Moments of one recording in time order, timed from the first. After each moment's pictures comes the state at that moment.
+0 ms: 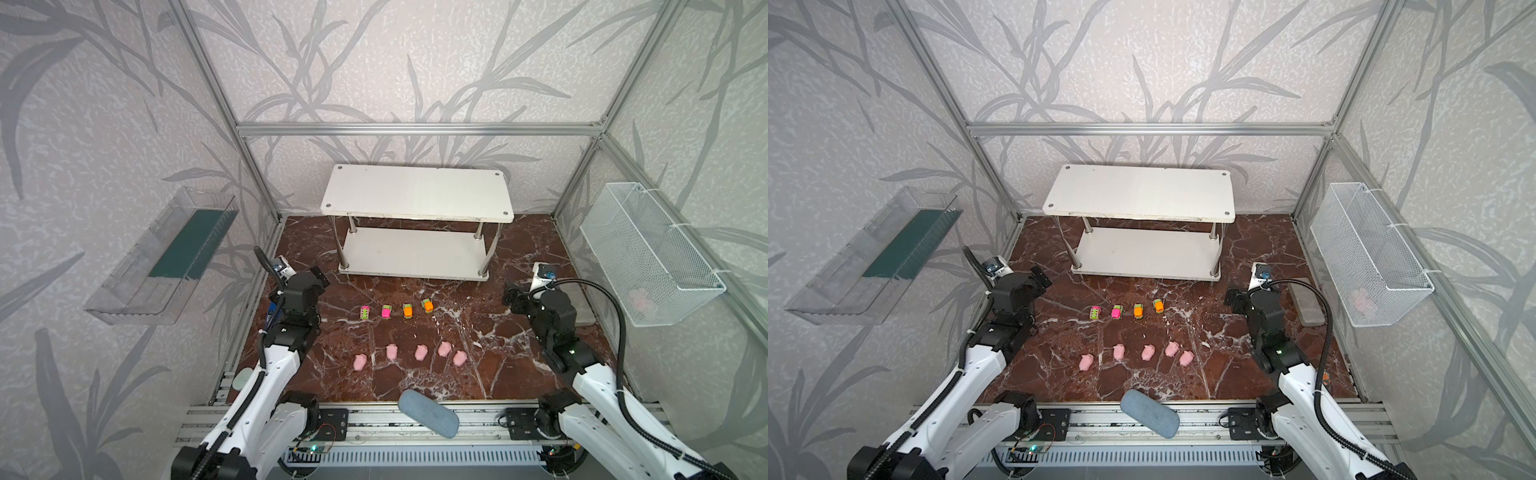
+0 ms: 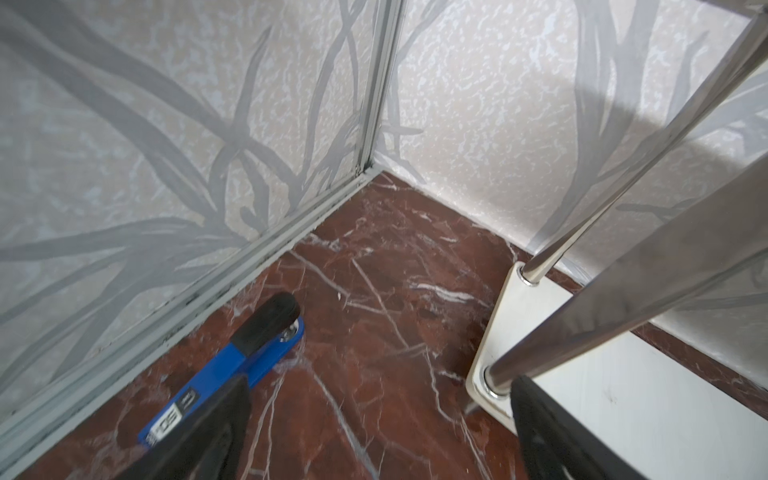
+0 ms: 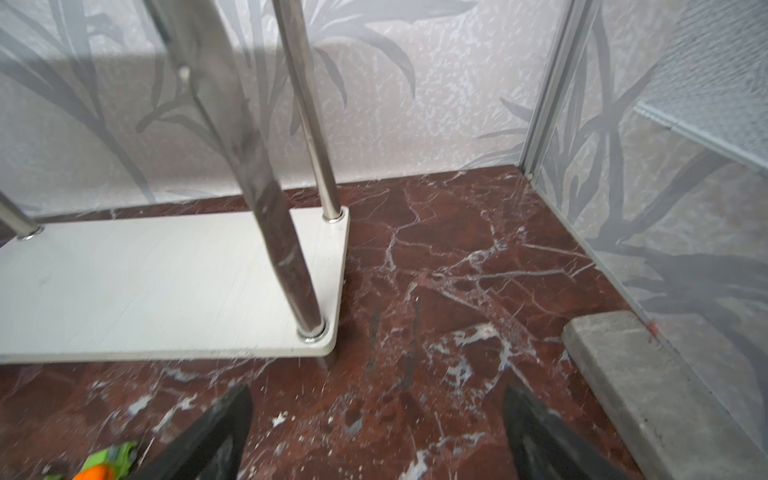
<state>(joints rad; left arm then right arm) -0.14 0.85 0.57 -0.13 -0.56 -0.52 0.33 0.71 0.43 -0.06 0.32 0.23</state>
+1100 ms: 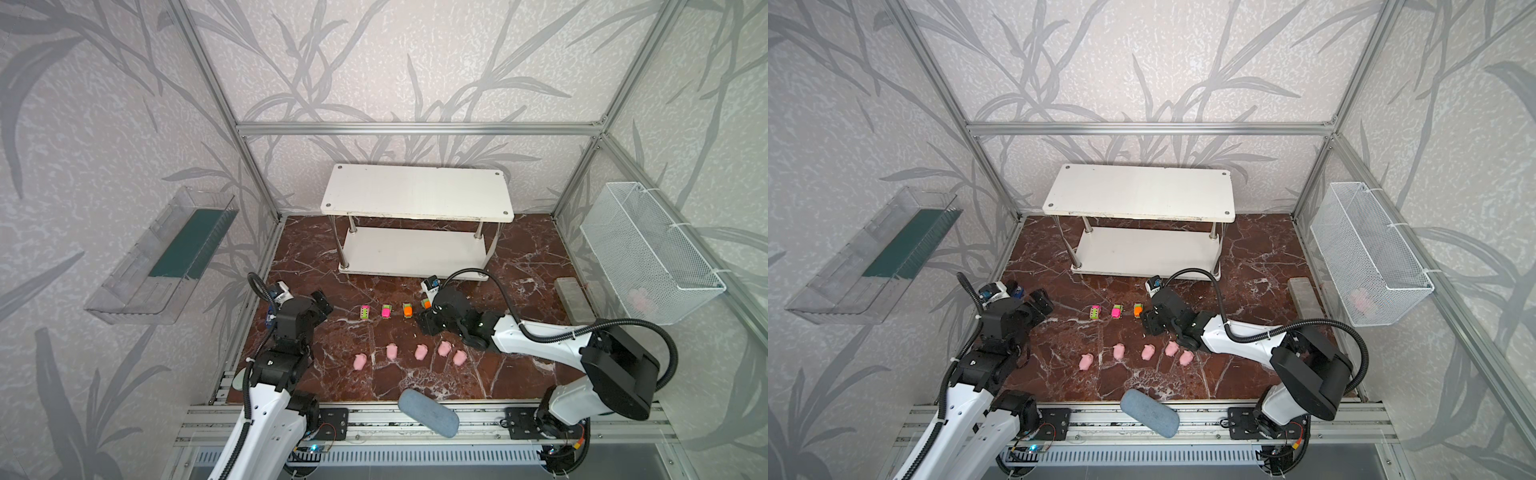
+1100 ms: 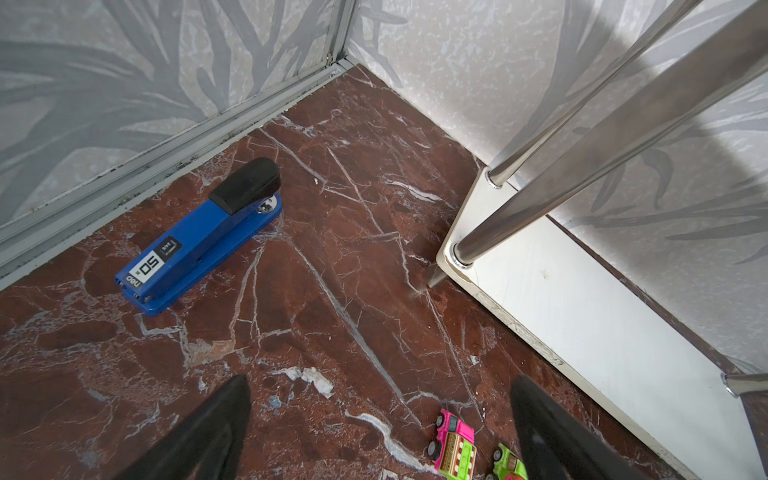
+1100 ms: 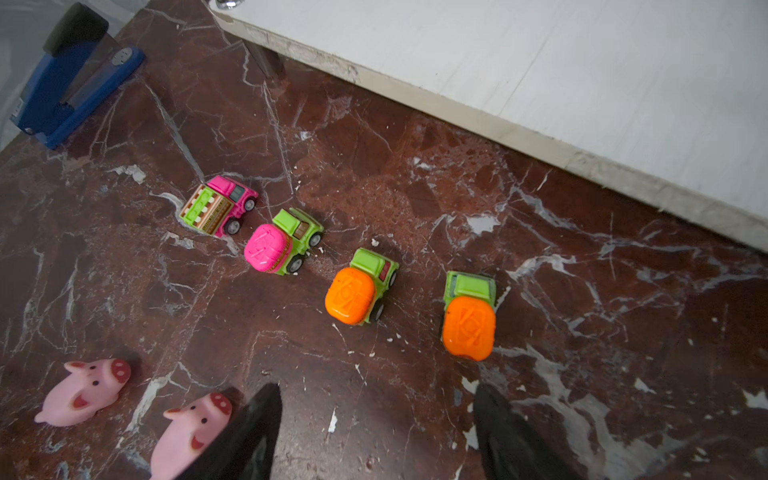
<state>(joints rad) -0.16 0.58 0.50 -0.44 -0.34 -0.70 0.89 1.52 0.78 0.02 0.14 0.38</state>
